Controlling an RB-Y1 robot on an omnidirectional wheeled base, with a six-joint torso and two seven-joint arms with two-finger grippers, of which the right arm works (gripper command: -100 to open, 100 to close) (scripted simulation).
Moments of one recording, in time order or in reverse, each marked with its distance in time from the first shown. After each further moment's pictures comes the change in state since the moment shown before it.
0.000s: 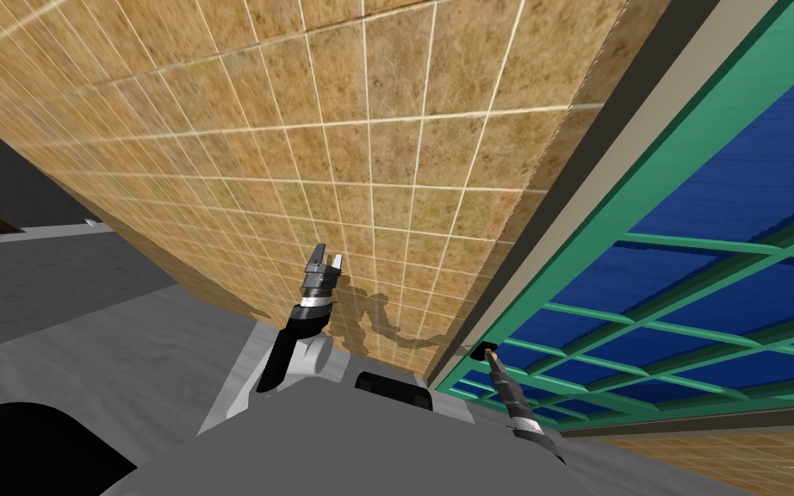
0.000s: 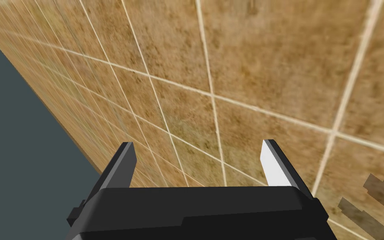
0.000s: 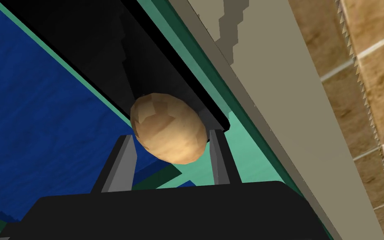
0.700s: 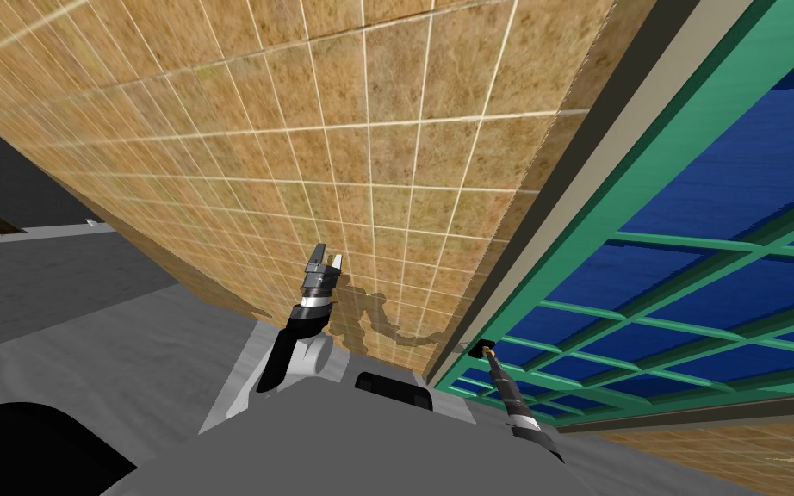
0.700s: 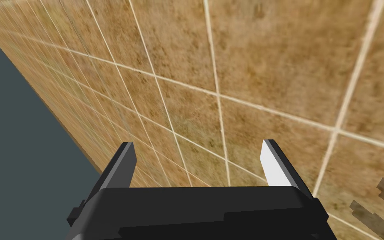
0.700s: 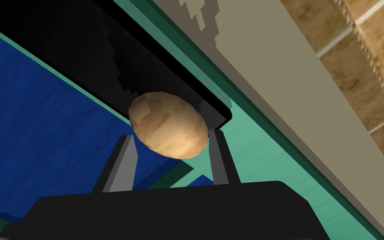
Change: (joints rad) arm -0.014 0.002 -0.002 0.014 0.014 -0.004 -0.165
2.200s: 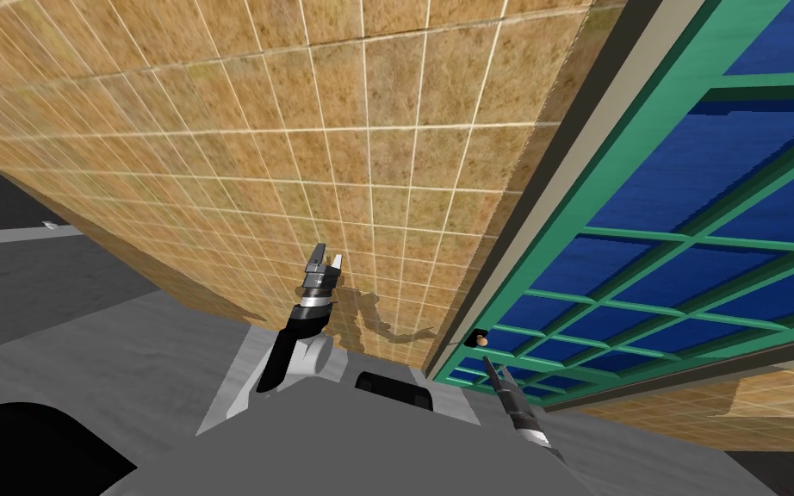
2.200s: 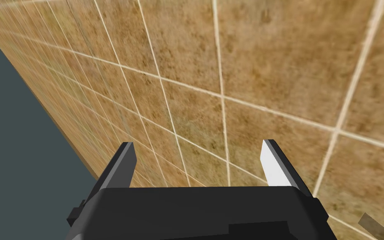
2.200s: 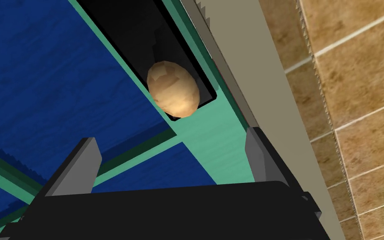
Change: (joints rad) arm 0.028 -0.011 -0.013 0.023 0.056 -0.064 0.217
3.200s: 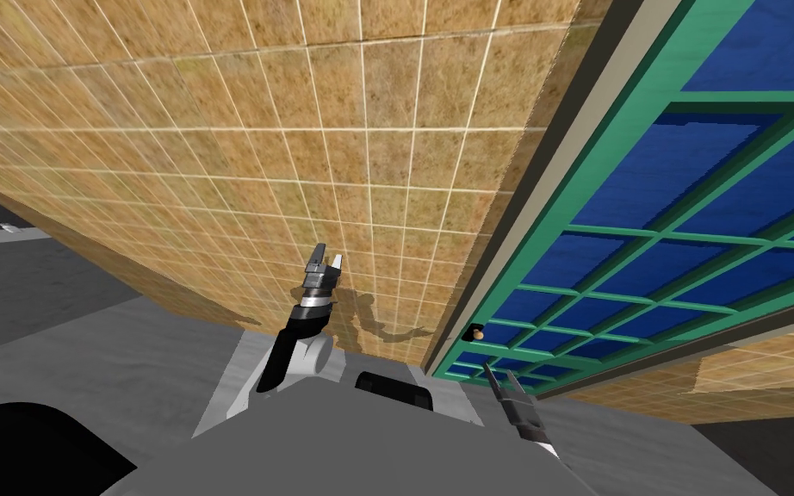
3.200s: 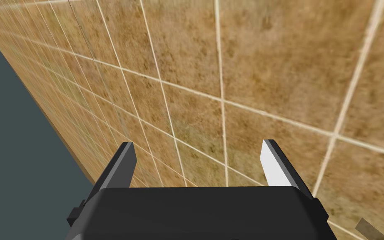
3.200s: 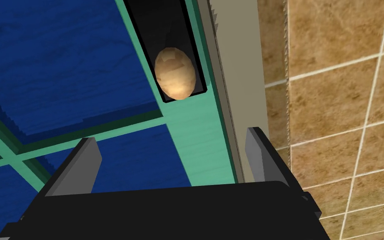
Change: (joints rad) arm 0.025 -0.009 -0.012 0.012 0.037 -0.047 0.247
